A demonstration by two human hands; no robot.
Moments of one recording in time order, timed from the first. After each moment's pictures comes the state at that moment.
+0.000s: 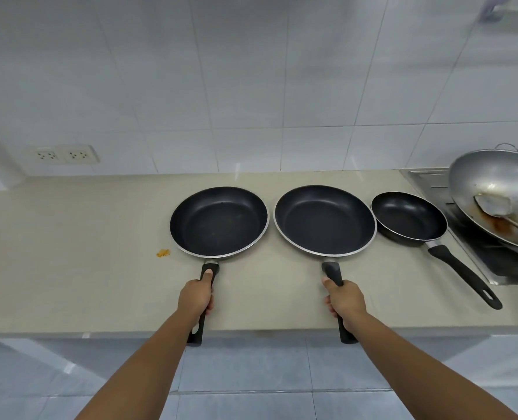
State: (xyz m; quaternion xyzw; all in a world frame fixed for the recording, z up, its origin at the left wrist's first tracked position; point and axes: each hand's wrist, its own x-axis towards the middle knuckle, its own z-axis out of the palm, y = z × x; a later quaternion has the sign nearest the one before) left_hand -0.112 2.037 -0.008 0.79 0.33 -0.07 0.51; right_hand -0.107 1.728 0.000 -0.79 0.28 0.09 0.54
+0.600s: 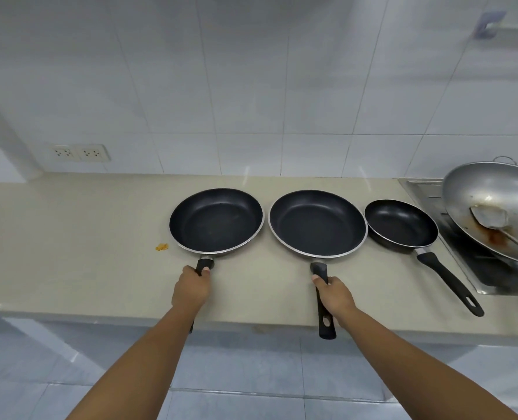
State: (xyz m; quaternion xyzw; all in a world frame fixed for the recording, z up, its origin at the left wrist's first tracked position) left_hand -0.126 2.006 0.013 0.88 0.33 -0.01 0.35; right_hand -0.102 1.703 0.005 -0.85 0.18 0.14 0.47
